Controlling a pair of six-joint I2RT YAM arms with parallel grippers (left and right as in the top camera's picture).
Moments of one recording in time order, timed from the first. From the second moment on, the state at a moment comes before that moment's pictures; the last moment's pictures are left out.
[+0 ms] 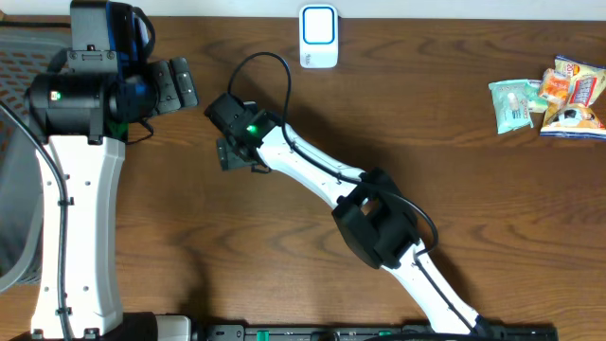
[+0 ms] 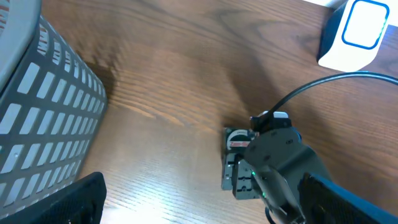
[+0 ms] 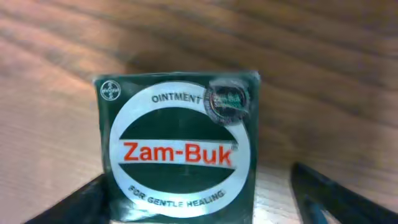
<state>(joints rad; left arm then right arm) -0.01 1.54 1.84 -1.26 -0.06 -0.25 0.84 2.51 2.15 -0.84 0.09 0.63</state>
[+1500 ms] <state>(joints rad) -0.01 1.54 1.84 -1.26 -0.06 -0.25 0.64 2.42 2.15 -0.83 -0.05 0.56</state>
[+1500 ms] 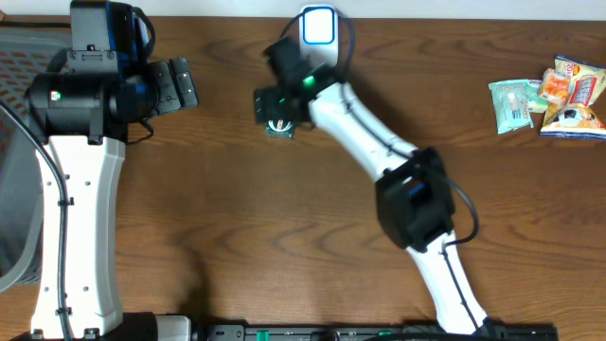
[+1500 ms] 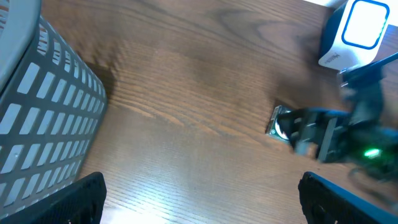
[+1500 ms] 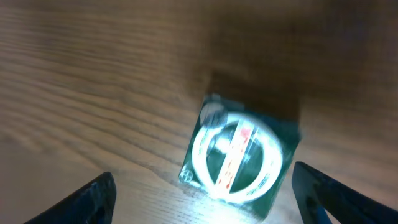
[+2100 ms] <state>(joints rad) -0.01 1.54 1.84 -1.26 -0.06 -0.25 0.68 2.52 2.15 -0.83 0.22 0.72</state>
